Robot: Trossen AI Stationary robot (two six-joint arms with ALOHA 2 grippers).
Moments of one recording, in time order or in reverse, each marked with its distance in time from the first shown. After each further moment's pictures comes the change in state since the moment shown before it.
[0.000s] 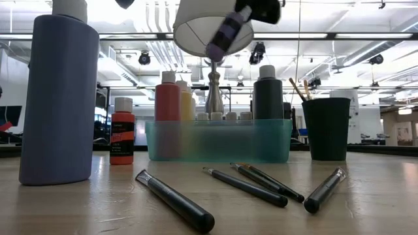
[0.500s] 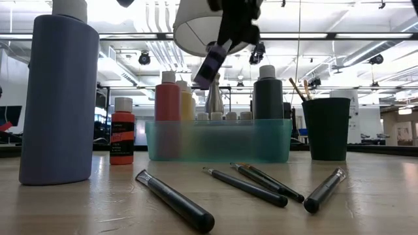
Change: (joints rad) left arm 0.000 0.000 0.000 0.001 -0.001 0.046; right arm -0.139 0.111 0.054 0.018 -0.011 -0.164
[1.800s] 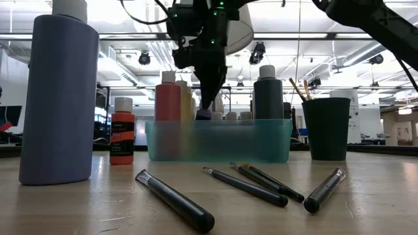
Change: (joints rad) left arm 0.000 -0.106 0.000 0.008 -0.101 0.035; right arm -0.107 0.499 0.445 -0.271 0.107 -0.363
